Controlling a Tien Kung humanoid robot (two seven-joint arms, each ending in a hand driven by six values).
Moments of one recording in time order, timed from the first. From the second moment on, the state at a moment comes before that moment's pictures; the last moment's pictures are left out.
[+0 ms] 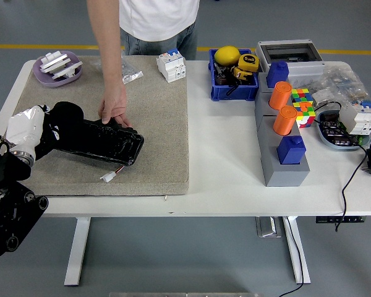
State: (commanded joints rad) left arm -0.34 0.29 -1.11 -1.07 2.14 0.38 0.33; right arm 0.10 -0.44 0.64 0.28 0.03 0.00 -0.17
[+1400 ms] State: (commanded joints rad) left arm -0.31 0.28 -0.82 -1.35 2.16 0.39 0.39; right arm 0.10 -0.44 0.65 0.28 0.04 0.01 -0.17
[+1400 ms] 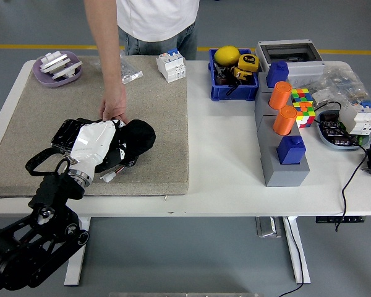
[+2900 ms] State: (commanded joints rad) left arm -0.37 0.33 -1.06 -1.06 2.16 0.42 0.38; right arm 0.10 -0.44 0.65 0.28 0.04 0.00 -0.18
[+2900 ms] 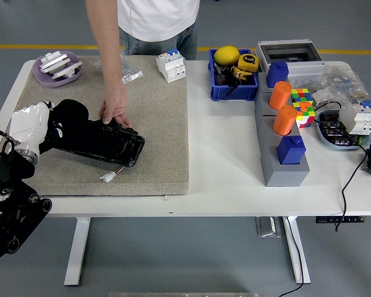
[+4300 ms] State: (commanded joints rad) left arm -0.34 0.31 -0.89 -1.21 2.13 0.43 0.40; right arm 0.10 -0.45 0.65 0.28 0.04 0.00 -0.18
